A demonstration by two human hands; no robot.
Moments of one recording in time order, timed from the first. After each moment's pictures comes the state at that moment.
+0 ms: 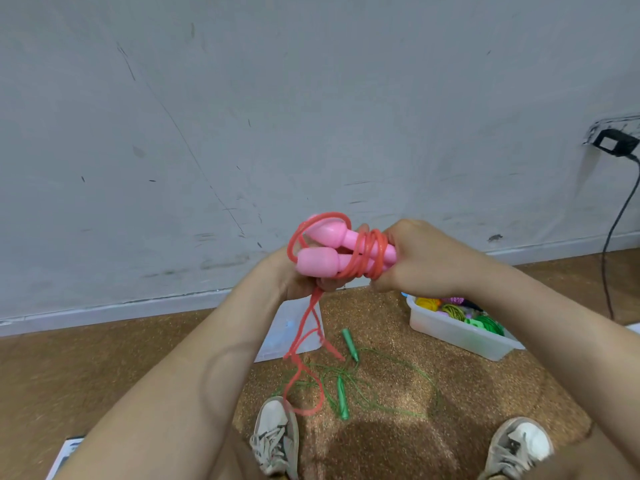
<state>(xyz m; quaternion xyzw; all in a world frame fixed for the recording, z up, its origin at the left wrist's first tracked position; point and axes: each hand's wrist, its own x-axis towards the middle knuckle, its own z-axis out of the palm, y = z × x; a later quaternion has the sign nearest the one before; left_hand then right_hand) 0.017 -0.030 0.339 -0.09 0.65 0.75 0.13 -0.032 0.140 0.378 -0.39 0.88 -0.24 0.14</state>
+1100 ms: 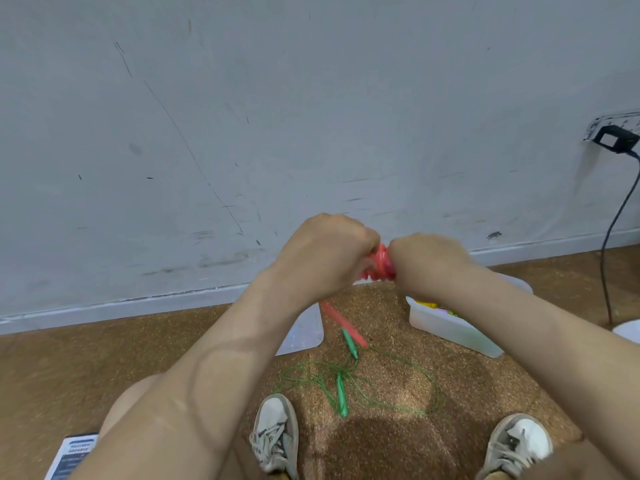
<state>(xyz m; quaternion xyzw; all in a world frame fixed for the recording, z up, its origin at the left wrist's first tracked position) 0.022 -0.001 0.364 0.11 0.98 -0.02 -0.14 -0.045 0.135 0.343 -0.33 0.94 0.05 0.04</state>
